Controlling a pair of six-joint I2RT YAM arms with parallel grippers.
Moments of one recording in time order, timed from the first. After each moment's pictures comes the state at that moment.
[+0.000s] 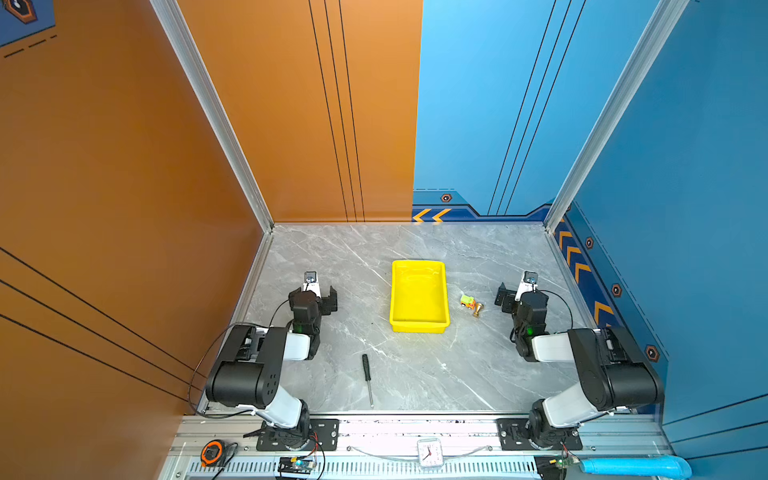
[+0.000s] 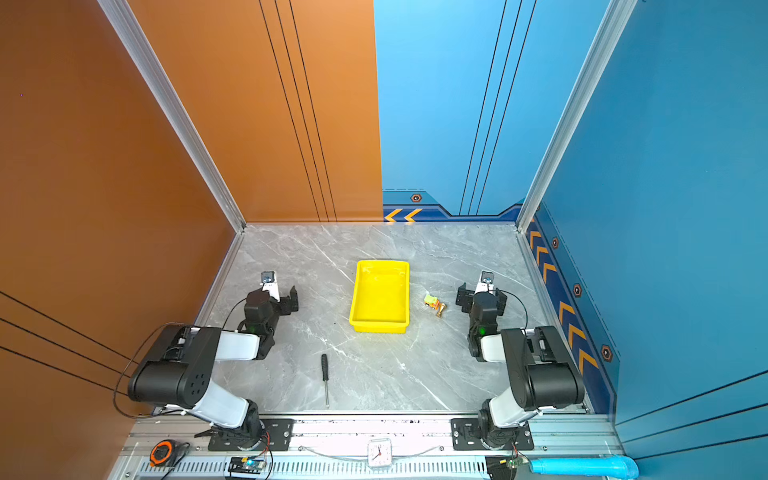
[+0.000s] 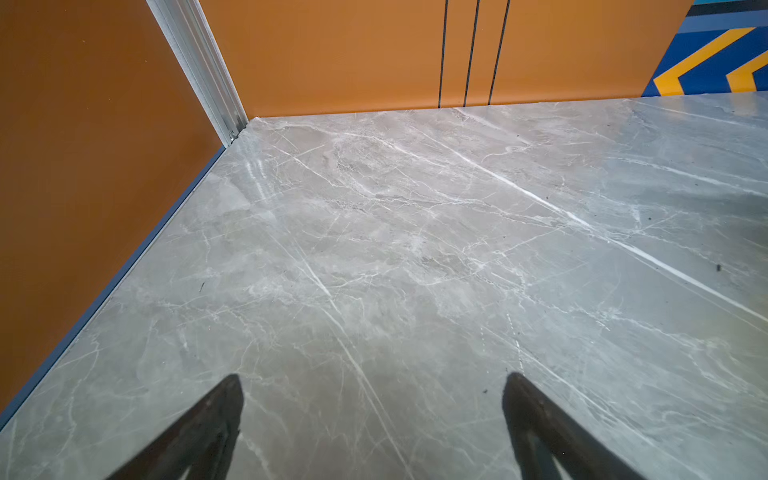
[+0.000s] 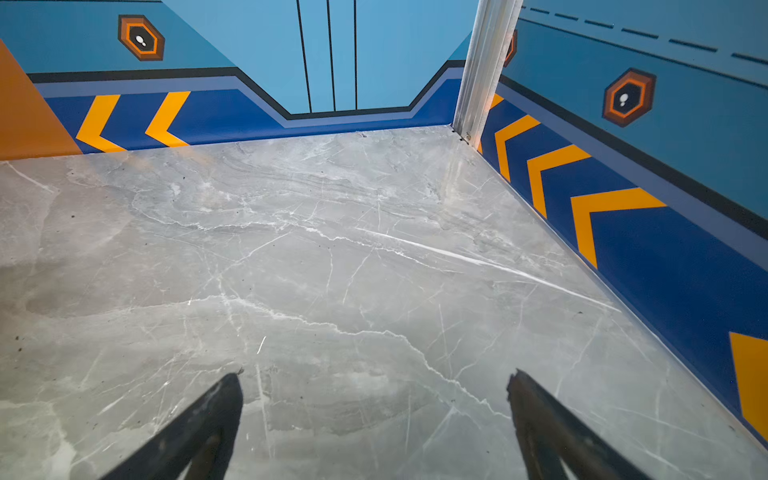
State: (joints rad) left arm -0.06 1.56 0.37 0.84 -0.20 0.01; right arm 0.06 1.55 0.35 0.88 0.30 0.07
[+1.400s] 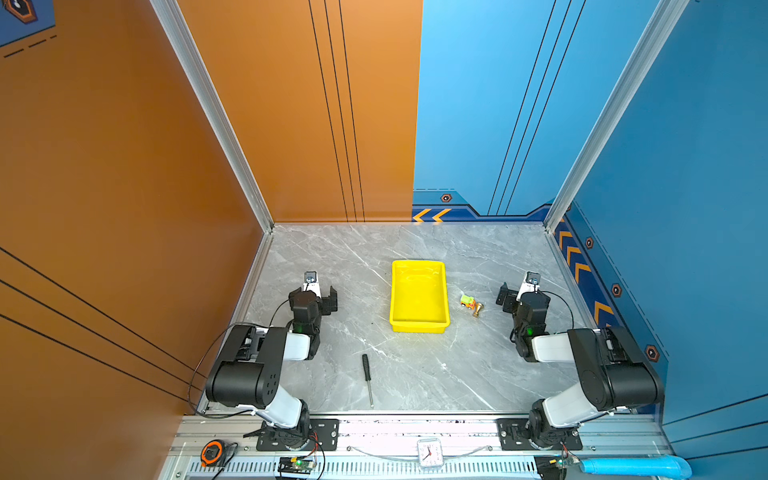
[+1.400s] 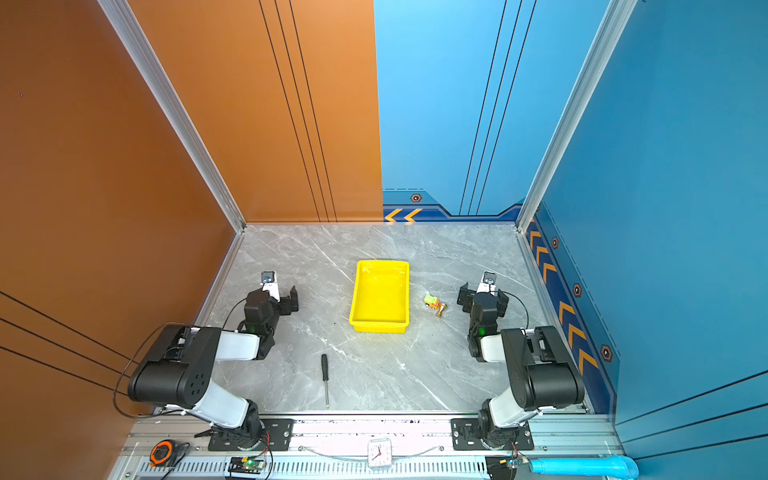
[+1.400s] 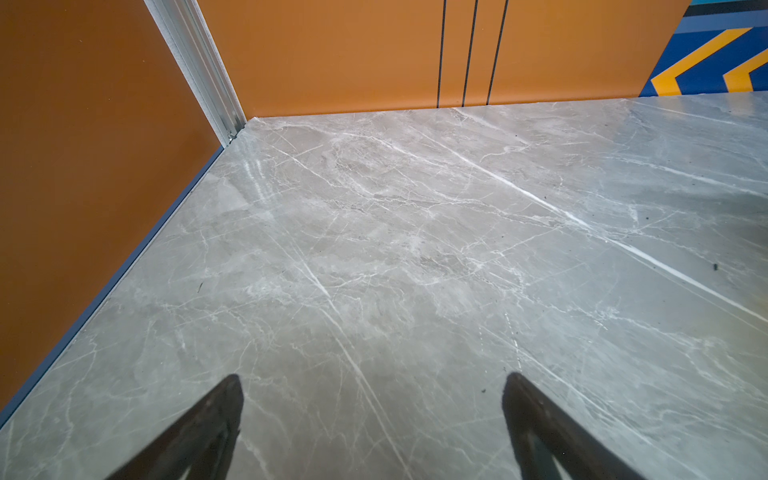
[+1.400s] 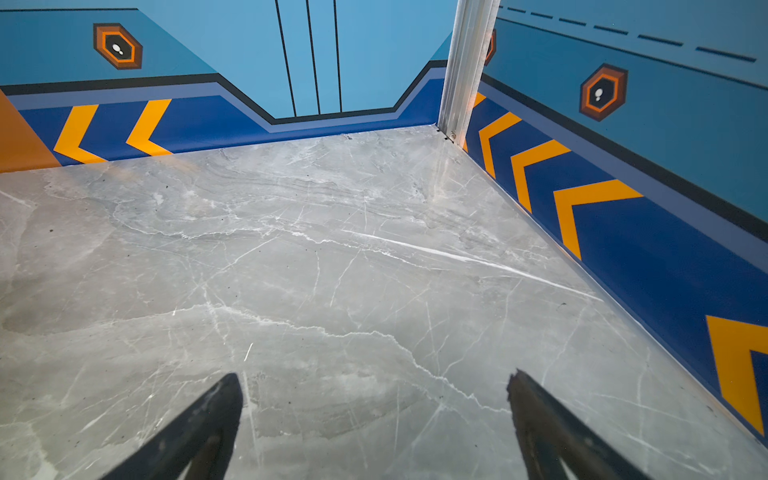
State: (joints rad) left arm -0.06 1.56 0.37 0.84 -0.20 0.01; right arm 0.07 1.55 0.34 0.88 0.36 0.09
